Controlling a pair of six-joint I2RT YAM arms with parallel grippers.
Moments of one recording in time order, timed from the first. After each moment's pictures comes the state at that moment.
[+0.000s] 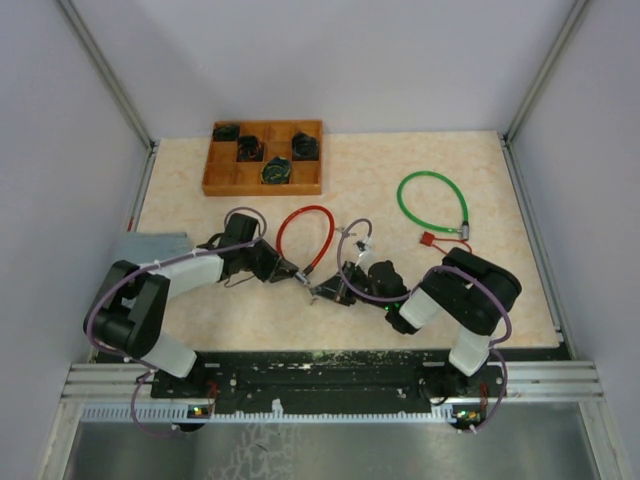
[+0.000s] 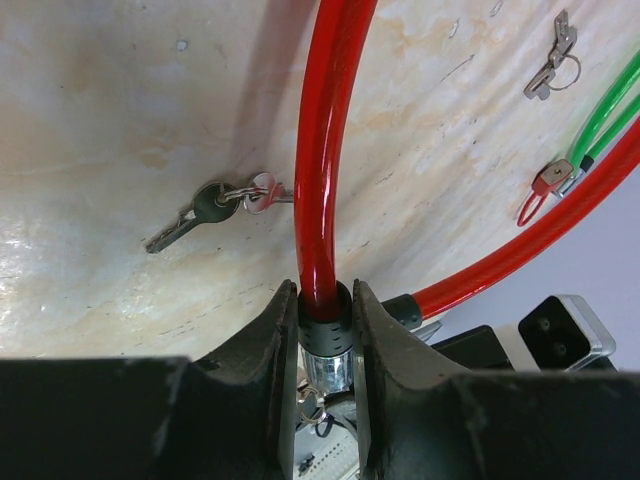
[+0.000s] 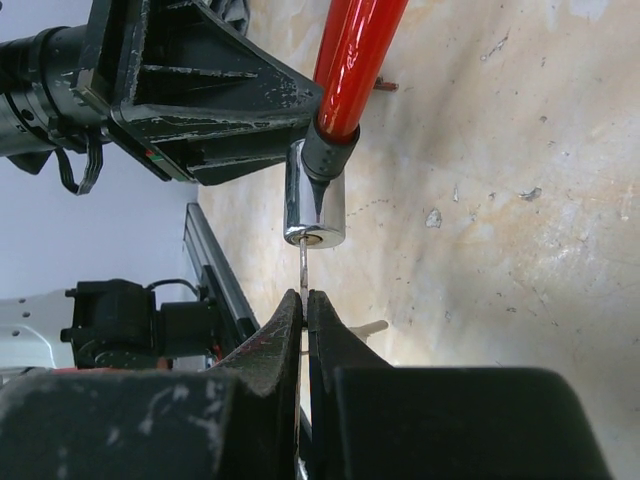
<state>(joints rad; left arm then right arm) -0.43 1.53 0.69 -0.09 0.35 -1.27 0.80 1.74 0.34 1.15 -0.26 1.09</state>
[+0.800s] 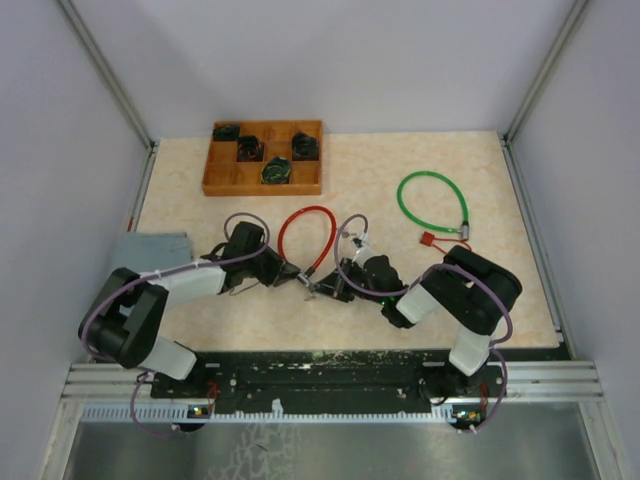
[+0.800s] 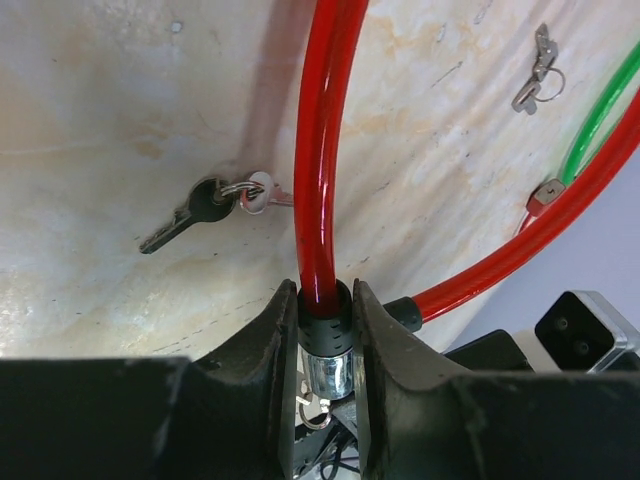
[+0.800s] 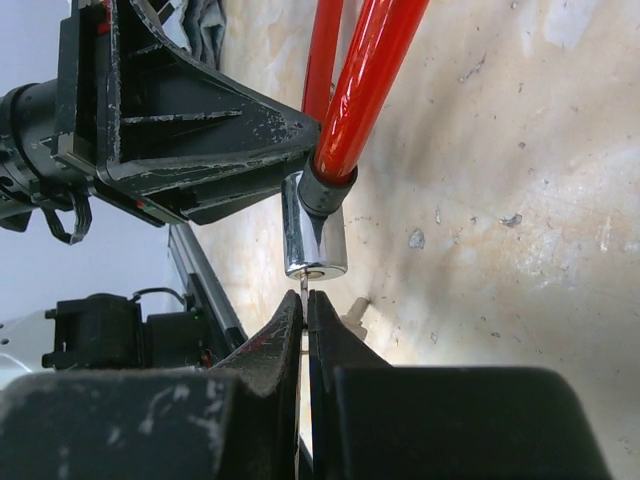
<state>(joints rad) -0.51 1.48 0.61 0.02 0.21 -1.34 0.79 1.74 0.39 1.03 -0.25 1.08</state>
